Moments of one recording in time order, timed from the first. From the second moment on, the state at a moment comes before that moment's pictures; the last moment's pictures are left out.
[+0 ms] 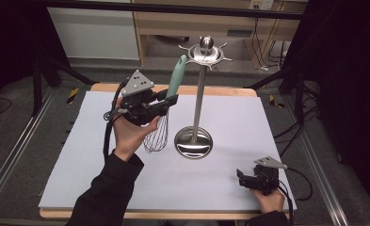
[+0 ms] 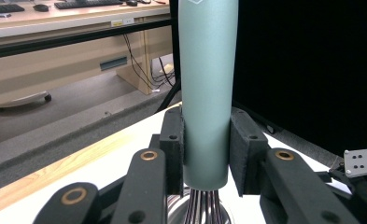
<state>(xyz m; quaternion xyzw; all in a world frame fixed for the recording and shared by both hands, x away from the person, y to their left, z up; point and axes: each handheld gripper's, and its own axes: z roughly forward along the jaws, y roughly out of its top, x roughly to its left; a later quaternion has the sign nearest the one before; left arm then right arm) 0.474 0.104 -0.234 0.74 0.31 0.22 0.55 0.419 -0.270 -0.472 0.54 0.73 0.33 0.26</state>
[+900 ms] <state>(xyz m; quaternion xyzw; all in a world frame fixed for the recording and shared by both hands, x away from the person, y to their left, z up) 0.492 0.085 -0.248 0.74 0.31 0.22 0.55 0.419 -0.270 -0.472 0.54 0.73 0.33 0.26</state>
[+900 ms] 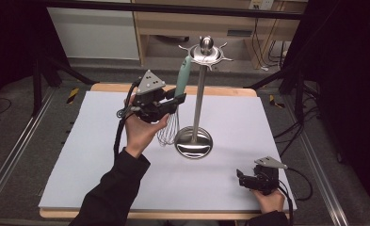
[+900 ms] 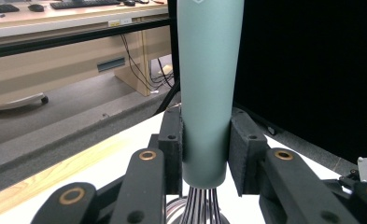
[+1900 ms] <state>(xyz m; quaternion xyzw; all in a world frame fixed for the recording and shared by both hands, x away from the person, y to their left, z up) 0.506 0.078 -0.260 0.73 0.32 0.24 0.55 0.419 -0.270 -0.473 0.54 0.73 0.33 0.25</state>
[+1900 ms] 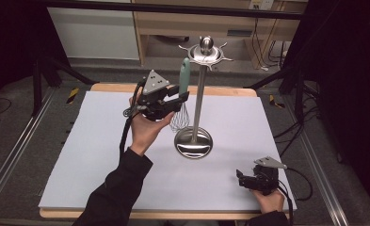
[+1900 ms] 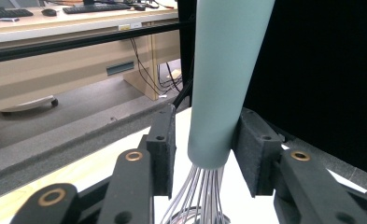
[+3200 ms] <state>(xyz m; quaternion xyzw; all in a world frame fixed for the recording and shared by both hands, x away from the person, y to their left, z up) 0.466 0.158 -0.358 0.76 0.36 0.20 0.51 0.418 -0.271 -0.474 0.55 0.73 0.32 0.25</state>
